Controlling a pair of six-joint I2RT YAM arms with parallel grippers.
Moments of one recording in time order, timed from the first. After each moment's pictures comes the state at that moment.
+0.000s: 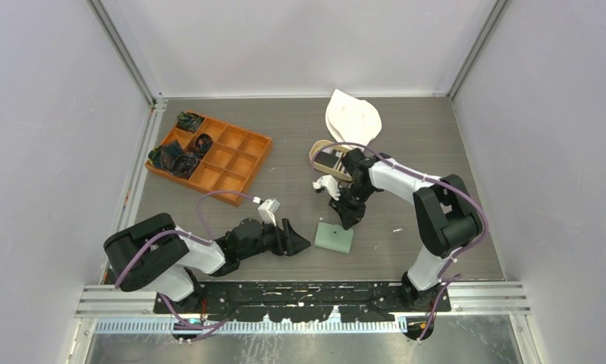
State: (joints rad) left arm -0.96 1.49 0.21 0.93 0.09 -0.86; right arm 0.43 1.70 1.05 -0.87 -0.51 -0.76
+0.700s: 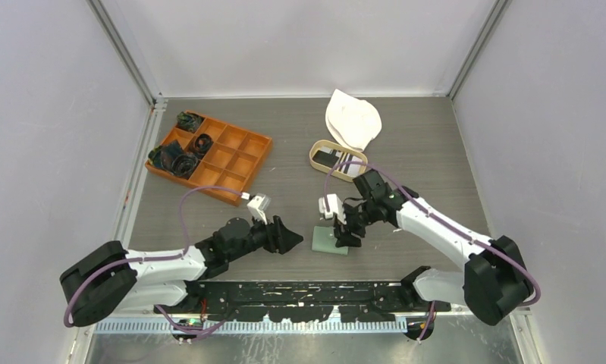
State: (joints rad) left arm -0.96 1.12 0.21 0.64 0.01 -0.73; right arm 0.55 1.23 0.77 -0.64 -0.71 -0.86
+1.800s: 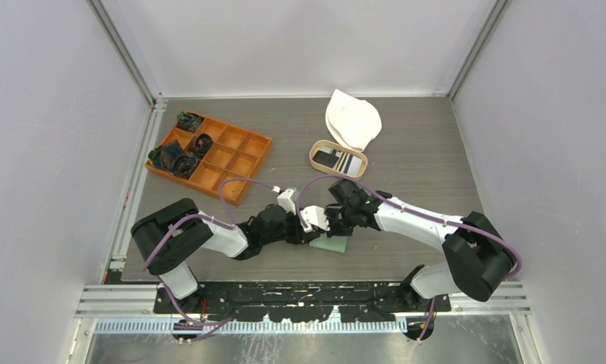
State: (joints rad) left arm -0.96 1.67 0.47 0.73 0.06 -0.81; right arm 0.72 1.38 0.73 -0.44 -0.39 -0.94
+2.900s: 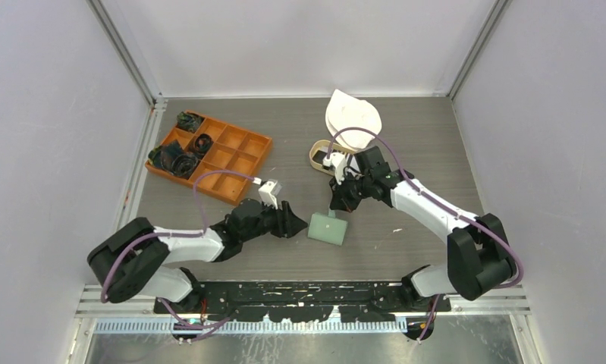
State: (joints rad) left arm -0.85 1.41 0.39 0.66 0.12 -0.68; right arm 0.46 1.39 0.87 -0.41 -0.55 -0.32
